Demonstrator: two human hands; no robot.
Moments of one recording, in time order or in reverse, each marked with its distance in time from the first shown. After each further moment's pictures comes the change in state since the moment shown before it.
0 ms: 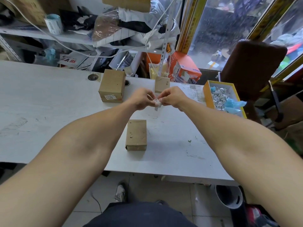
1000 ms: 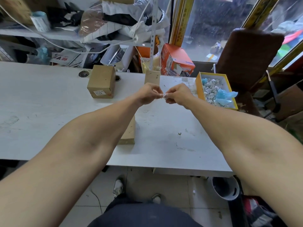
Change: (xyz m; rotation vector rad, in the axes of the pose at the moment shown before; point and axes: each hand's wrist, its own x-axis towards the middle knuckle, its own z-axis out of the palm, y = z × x) left_hand 0.017 0.051 0.070 0.008 -0.014 0.047; right_hand -0.026 0.058 -0.060 0.078 0.091 0.051
